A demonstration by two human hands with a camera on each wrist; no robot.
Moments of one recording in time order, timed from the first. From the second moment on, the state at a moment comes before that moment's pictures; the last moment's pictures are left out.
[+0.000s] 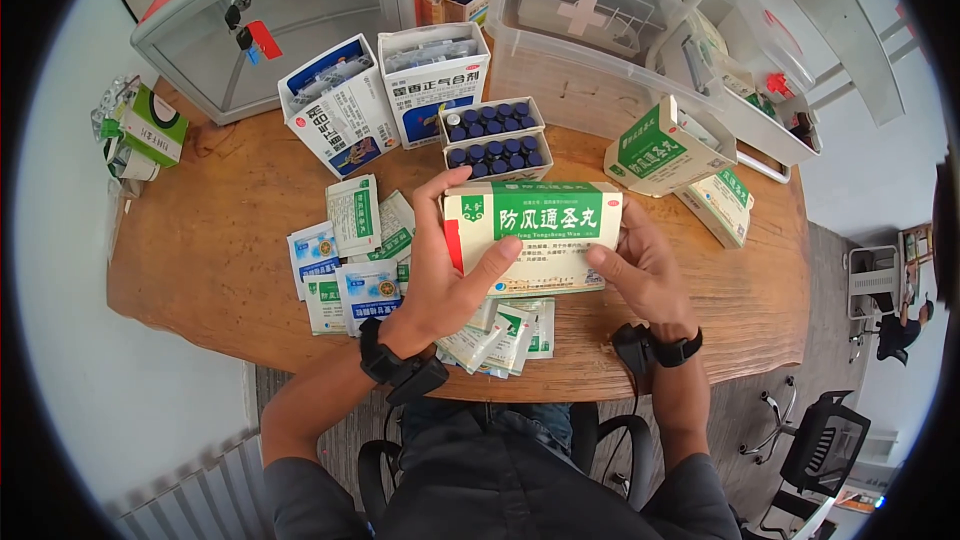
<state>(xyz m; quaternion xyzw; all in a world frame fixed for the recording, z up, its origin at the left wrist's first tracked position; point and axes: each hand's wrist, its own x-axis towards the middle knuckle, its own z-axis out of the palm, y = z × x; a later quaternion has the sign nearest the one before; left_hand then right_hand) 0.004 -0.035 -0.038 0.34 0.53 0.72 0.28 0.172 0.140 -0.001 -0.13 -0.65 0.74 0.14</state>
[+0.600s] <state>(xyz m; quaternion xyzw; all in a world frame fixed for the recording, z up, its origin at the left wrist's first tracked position) 0.002 -0.033 -0.044 0.38 0.53 0.70 0.29 0.179 0.142 -0.006 -0.14 -0.62 0.76 0.09</state>
